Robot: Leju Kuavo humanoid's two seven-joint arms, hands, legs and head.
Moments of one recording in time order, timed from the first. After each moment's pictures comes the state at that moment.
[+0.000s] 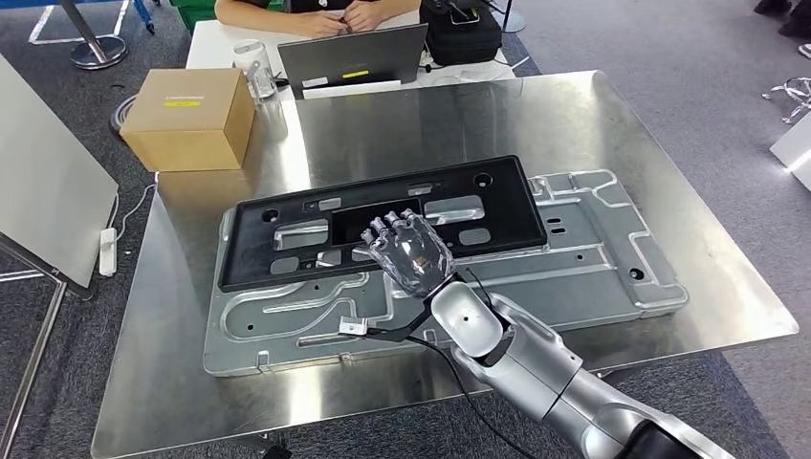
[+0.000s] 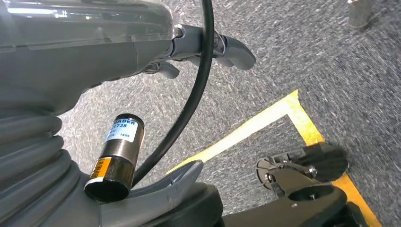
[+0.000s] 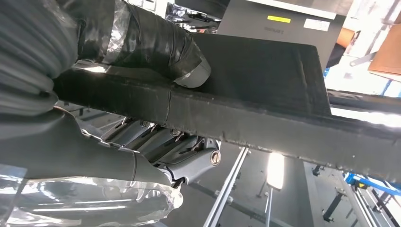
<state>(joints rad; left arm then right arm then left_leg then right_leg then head) -0.11 -0.08 -0.54 -0.16 0.04 0.31 0.07 -0.69 -0.02 0.95 -1.12 1.57 -0.28 0.26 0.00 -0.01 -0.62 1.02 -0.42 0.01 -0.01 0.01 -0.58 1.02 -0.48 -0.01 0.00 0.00</state>
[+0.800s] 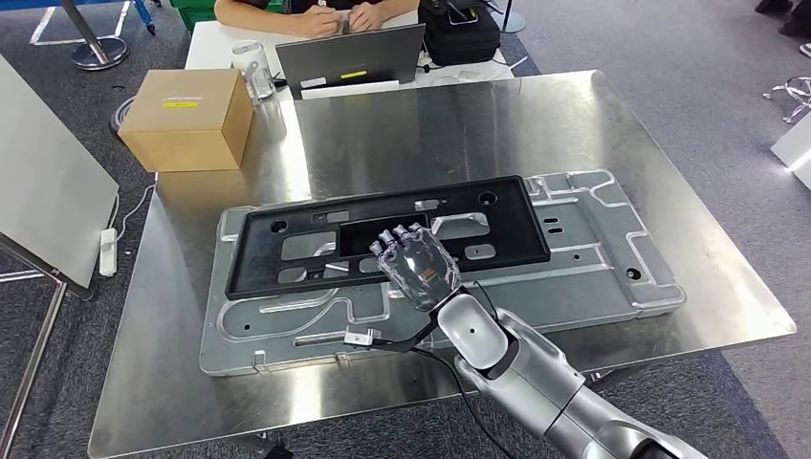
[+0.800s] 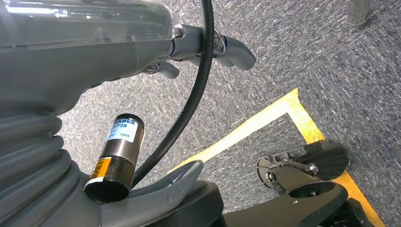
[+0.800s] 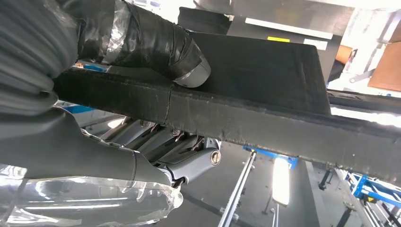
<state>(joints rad) -0.11 -0.08 -0.56 -0.16 0.05 0.31 0.07 -0.61 -0.02 0.89 -1.13 1.57 -0.30 0.23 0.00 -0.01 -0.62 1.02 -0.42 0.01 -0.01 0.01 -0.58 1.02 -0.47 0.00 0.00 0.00</state>
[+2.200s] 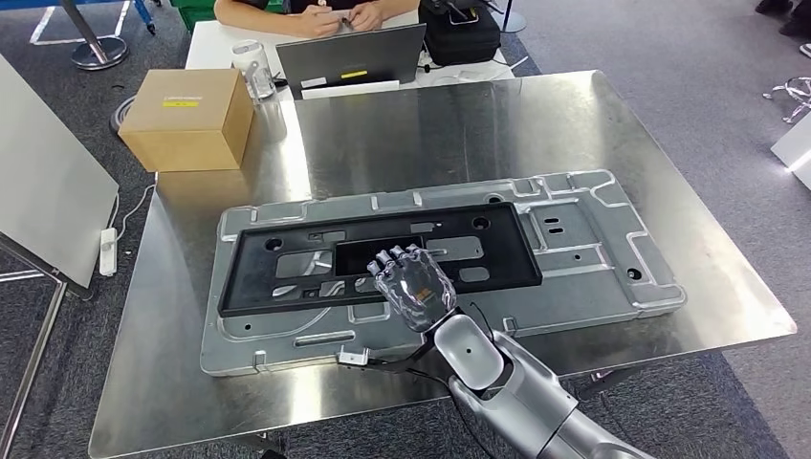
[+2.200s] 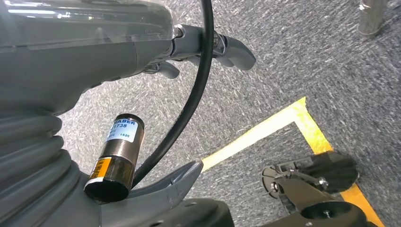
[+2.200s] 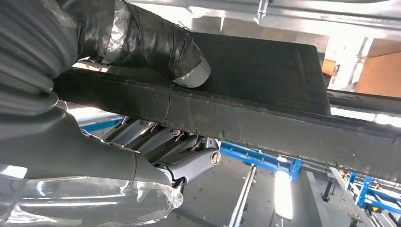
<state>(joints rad) -0.10 -0.06 -0.57 -0.15 0.07 0.33 0.07 -0.52 0.02 0.84 -1.12 1.57 -0.34 0.20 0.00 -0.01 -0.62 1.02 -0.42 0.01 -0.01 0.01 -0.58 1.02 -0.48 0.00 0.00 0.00</state>
